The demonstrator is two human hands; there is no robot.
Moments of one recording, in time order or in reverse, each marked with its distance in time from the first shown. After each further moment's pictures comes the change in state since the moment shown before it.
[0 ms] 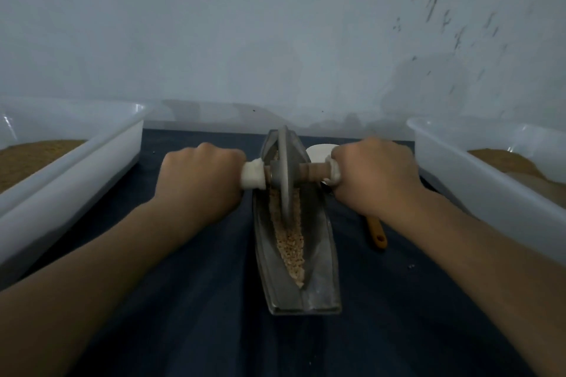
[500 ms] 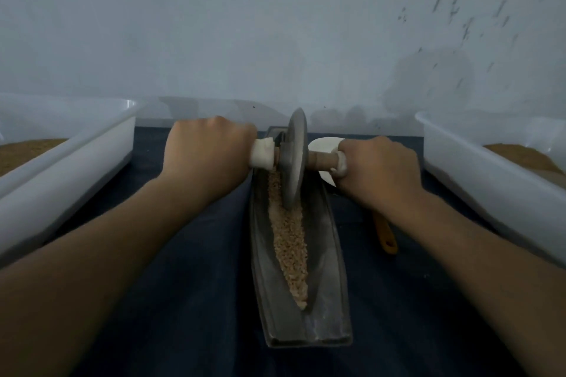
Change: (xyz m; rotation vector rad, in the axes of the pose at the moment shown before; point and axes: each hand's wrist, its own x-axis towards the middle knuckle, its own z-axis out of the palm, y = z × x) left_hand 0.035 0.003 0.005 0.113 0.093 0.113; right_hand 0.017 0.008 0.028 0.078 -0.031 0.112
